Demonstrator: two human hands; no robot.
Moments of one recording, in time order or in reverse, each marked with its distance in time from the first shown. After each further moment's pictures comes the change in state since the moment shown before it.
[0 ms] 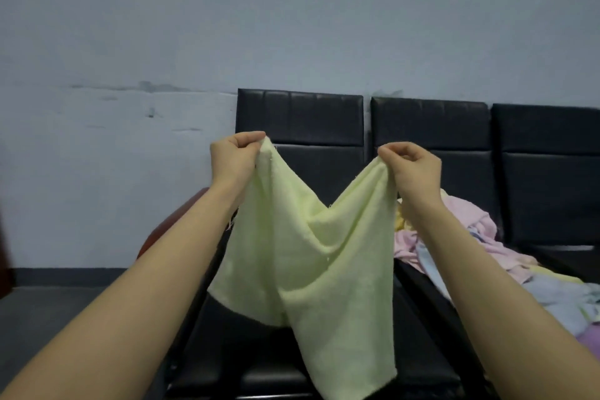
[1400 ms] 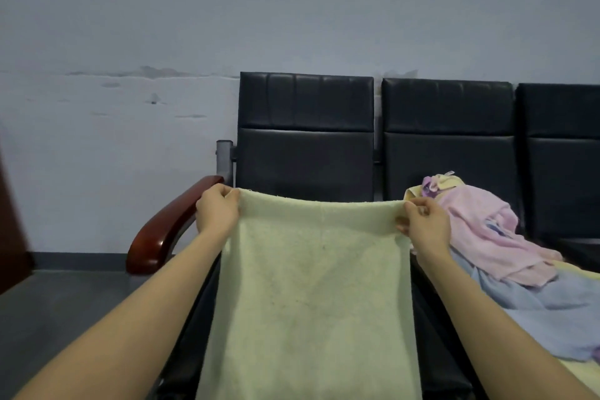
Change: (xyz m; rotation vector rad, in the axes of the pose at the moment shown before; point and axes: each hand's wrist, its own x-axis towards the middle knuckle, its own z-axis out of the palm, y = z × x) left_hand 0.001 -0.106 -0.021 0.545 0.129 -0.141; right_hand 0.007 0.127 -0.035 -0.207 0.057 0.198
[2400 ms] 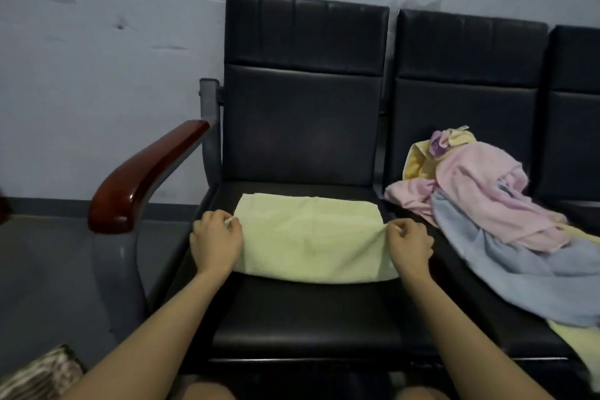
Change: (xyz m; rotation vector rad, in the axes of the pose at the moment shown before) left_hand -0.046 -0.121 0.054 0.436 -0.035 0.058; right_hand -0.017 0.124 0.022 -0.570 -0.060 0.080
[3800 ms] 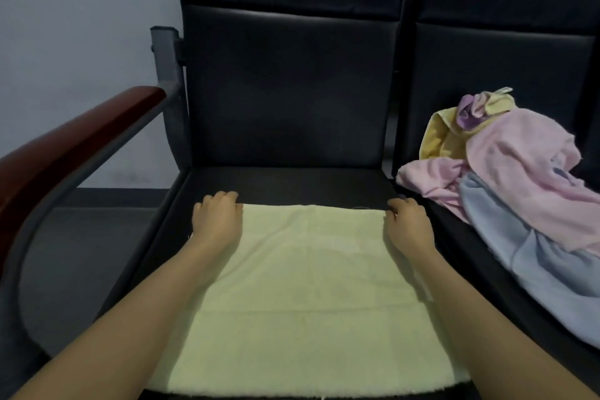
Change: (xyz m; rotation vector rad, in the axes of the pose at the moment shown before) left_hand 0.097 -0.002 0.112 0.428 -0.356 0.200; right_hand 0.103 0.032 0.076 -0.499 -0.206 -0.187
